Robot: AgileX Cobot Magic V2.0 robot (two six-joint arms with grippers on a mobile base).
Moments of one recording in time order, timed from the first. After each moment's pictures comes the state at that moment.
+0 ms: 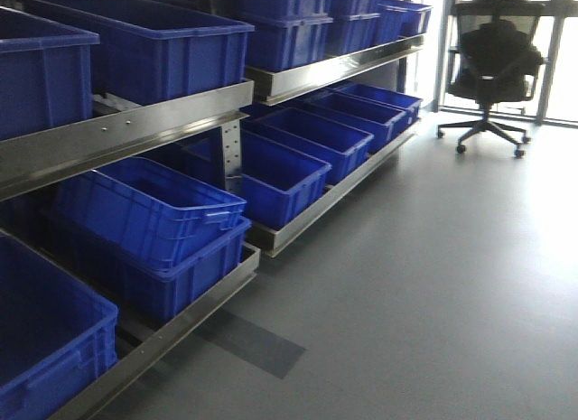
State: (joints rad) left arm -0.06 -0.01 0.01 -0.09 0.00 0.14; right arm 0.24 0.68 -0.48 -0.17 0.30 0.23
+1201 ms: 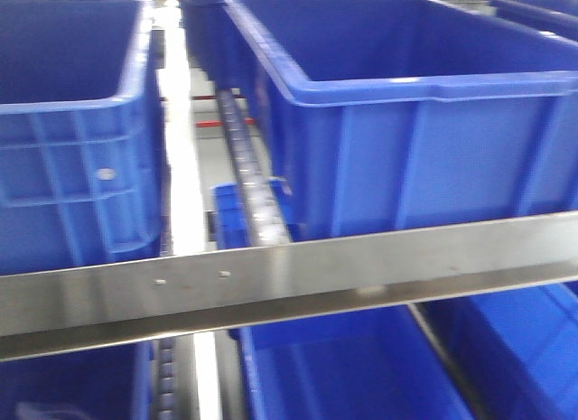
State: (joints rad) left arm -0.06 -0.01 0.01 -0.09 0.00 0.14; right arm 0.24 0.68 -0.48 -0.17 0.30 0.23
